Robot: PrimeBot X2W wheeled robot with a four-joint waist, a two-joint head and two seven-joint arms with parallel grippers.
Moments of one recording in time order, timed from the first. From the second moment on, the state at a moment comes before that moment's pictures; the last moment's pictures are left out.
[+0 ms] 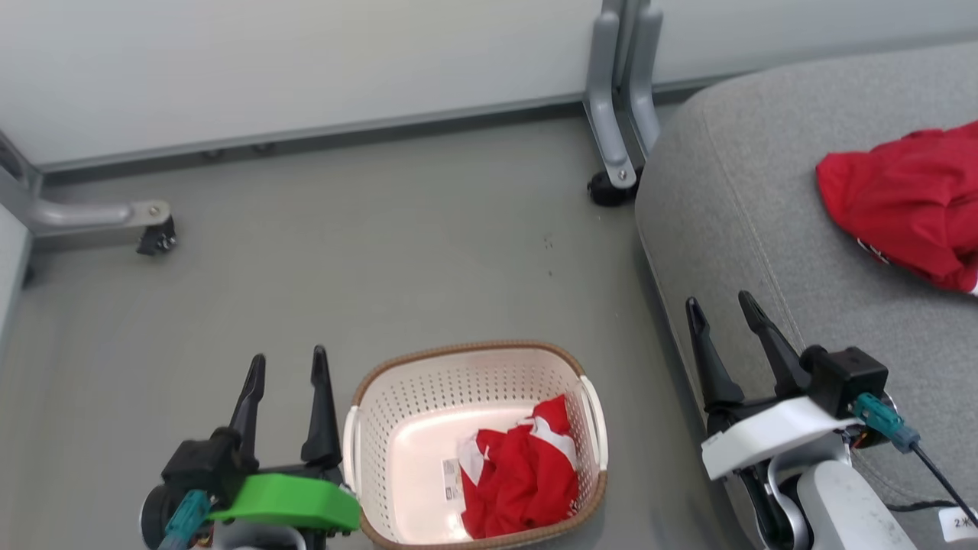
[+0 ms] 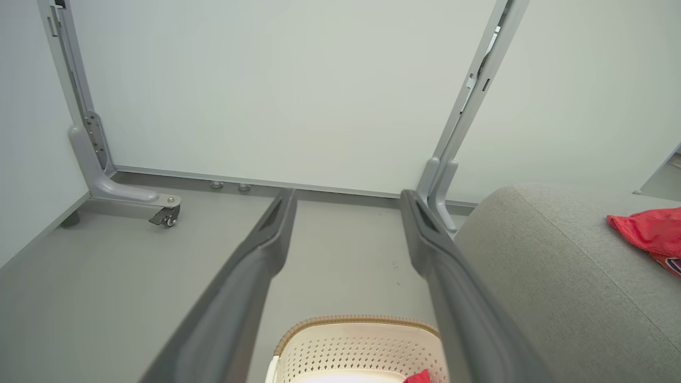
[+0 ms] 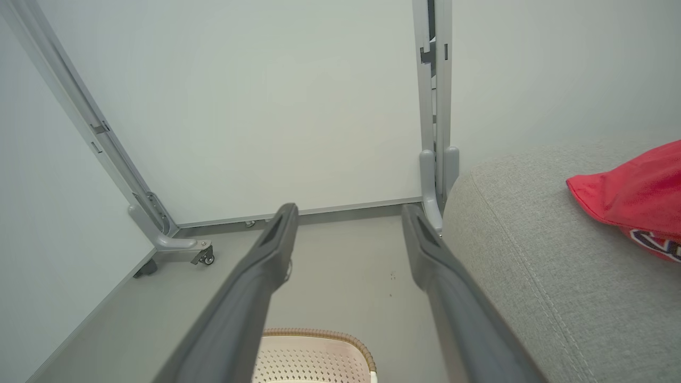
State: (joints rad) left arm -0.04 0.05 -0.19 0.16 -0.35 0.04 -0.26; right arm -0.16 -0.11 0.16 0.26 0.31 0.13 -0.26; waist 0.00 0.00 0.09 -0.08
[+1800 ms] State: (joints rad) left arm 0.20 0.05 -0.20 0.03 -0.19 0.04 -0.26; right arm 0.12 -0.09 0.12 0.11 0.25 0.13 -0.26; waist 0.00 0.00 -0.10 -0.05
